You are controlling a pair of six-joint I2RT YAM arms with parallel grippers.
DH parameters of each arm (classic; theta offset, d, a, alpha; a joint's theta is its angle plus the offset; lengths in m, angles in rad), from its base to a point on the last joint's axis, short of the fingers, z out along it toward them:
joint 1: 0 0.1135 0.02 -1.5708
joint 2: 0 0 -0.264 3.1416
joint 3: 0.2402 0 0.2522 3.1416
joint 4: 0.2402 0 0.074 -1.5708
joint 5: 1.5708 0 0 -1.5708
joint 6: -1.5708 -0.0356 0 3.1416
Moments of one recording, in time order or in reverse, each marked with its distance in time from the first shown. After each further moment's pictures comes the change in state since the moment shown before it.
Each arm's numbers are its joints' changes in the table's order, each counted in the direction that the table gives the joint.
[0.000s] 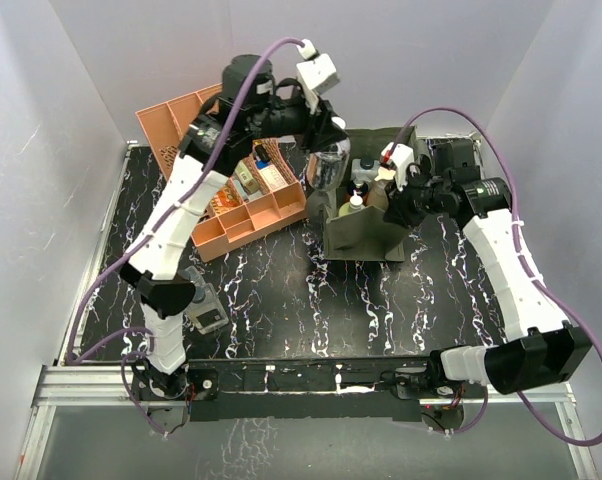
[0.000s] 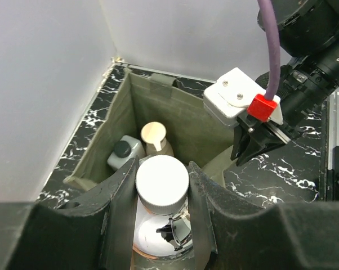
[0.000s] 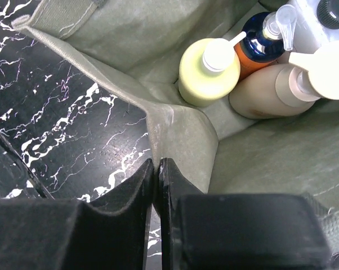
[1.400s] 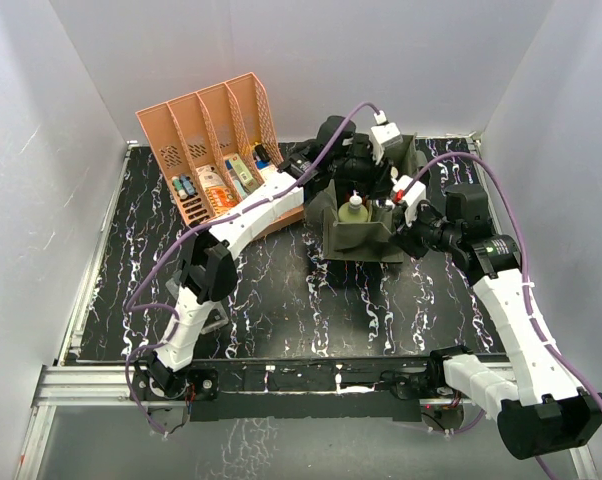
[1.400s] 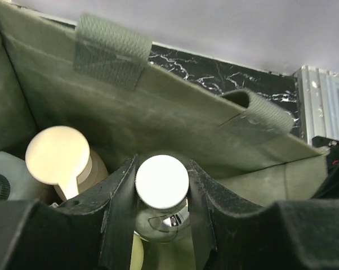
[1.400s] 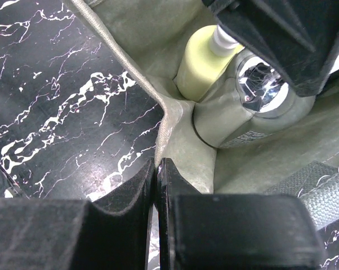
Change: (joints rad) left arm -0.148 0.341 -0.200 -0.388 0.077 0.167; right arm -0.003 -0.347 -0.398 -0.242 0.022 -0.036
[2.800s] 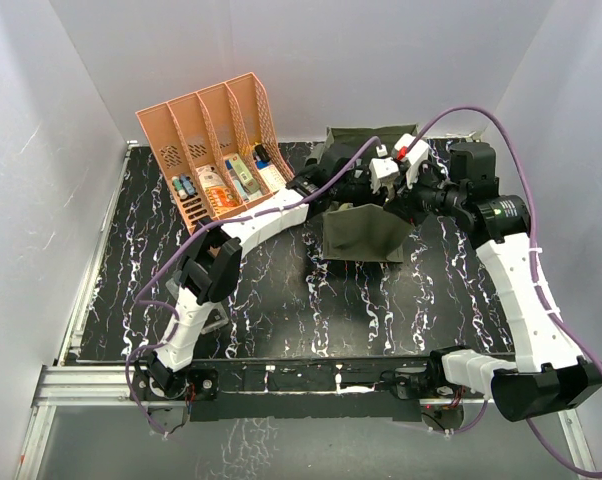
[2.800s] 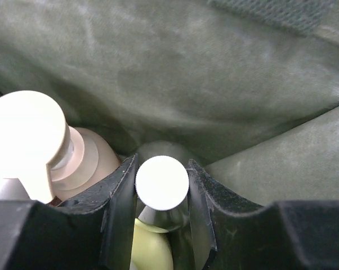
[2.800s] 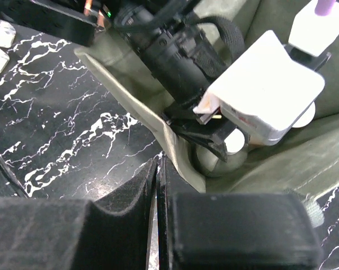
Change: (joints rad) left arm -0.006 -0.005 -0.294 -0.230 -0.010 -0.216; right arm 0.000 0.199 0.342 0.095 -0.057 -0.048
